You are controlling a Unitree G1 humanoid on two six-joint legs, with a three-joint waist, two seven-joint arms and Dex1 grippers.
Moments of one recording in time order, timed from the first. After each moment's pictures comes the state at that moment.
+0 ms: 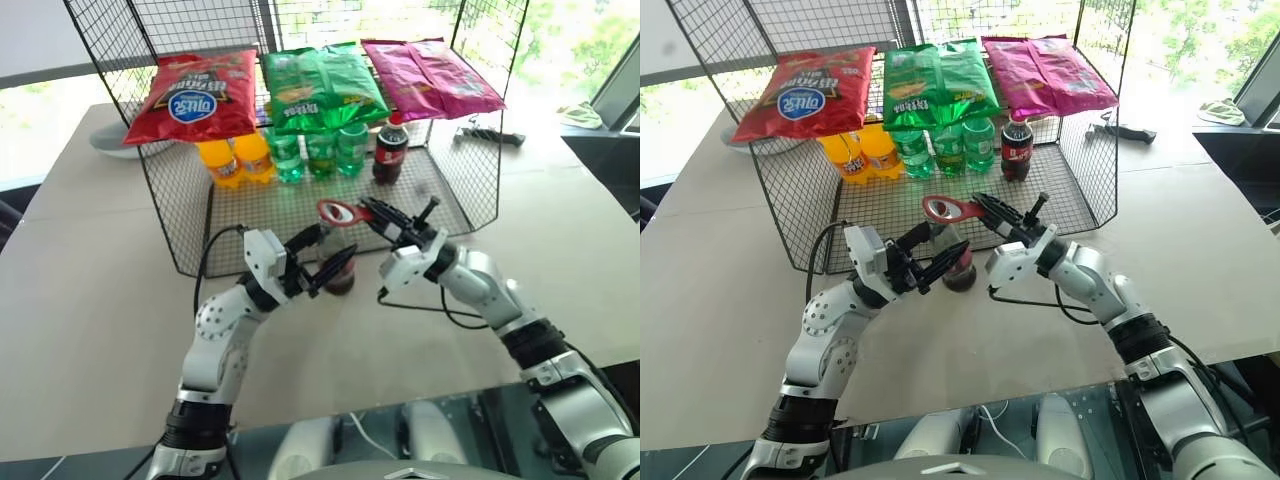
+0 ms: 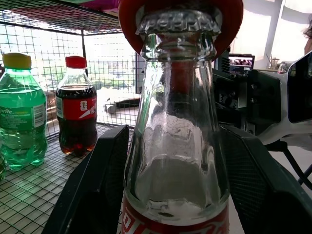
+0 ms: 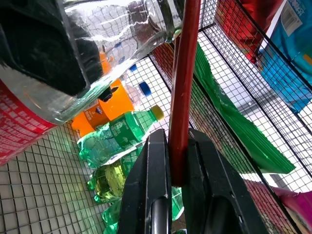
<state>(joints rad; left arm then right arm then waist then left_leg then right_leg) -0.14 0.28 -0.03 -0.17 -0.43 -0.04 -0.82 -0.56 -0.37 0.32 0.29 -0.62 -0.79 0.05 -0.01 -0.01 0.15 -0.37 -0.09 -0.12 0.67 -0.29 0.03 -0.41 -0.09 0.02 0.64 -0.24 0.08</state>
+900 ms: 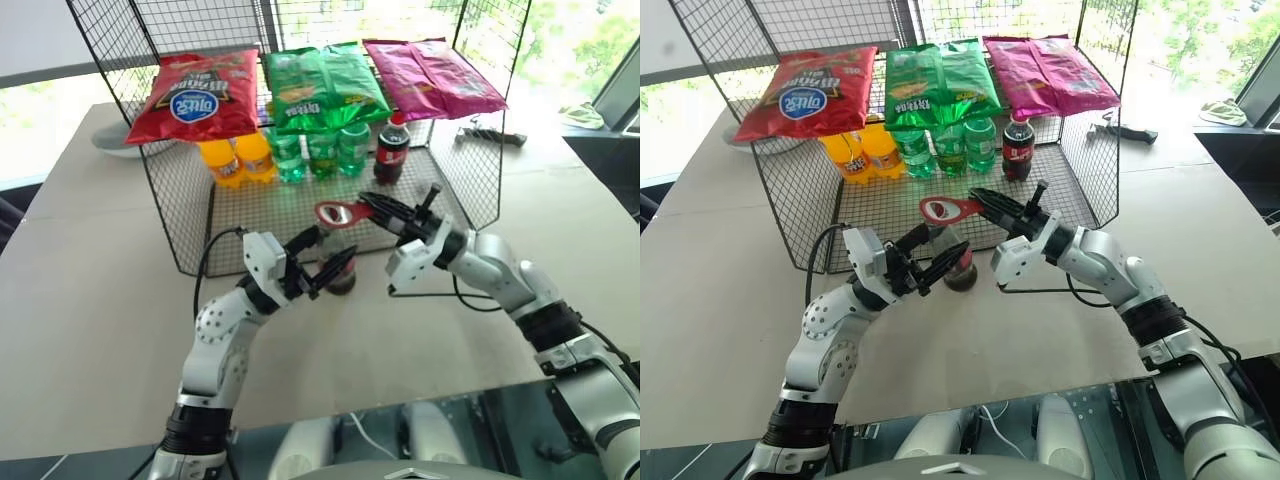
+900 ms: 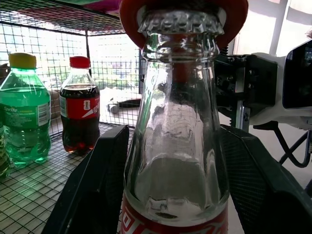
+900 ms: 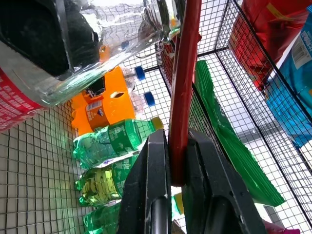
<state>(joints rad) -0.12 0.28 -0.03 -0.19 -0.42 -0.04 -0.81 -0.65 -0.46 0.34 0.29 -0.62 -0.83 0.11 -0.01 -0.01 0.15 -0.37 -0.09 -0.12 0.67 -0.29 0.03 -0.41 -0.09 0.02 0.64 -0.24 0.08</state>
